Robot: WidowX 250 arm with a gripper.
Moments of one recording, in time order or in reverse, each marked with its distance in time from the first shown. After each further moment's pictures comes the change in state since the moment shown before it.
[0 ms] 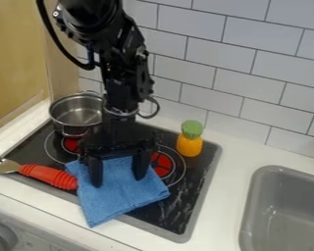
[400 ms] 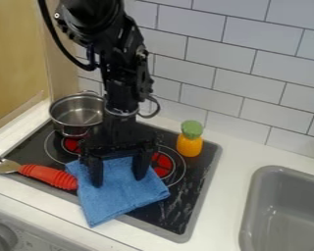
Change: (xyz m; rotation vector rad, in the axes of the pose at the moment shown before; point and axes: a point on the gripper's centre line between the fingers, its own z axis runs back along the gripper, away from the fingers) arm -0.013 -0.011 -0.004 -0.024 0.043 -0.021
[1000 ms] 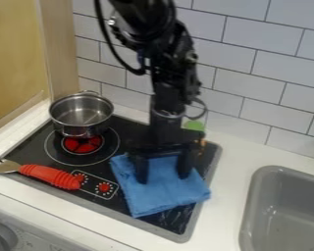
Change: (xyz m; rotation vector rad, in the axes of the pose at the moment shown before) arm -0.017 -0.055 -0.002 -0.032 -0.017 -0.126
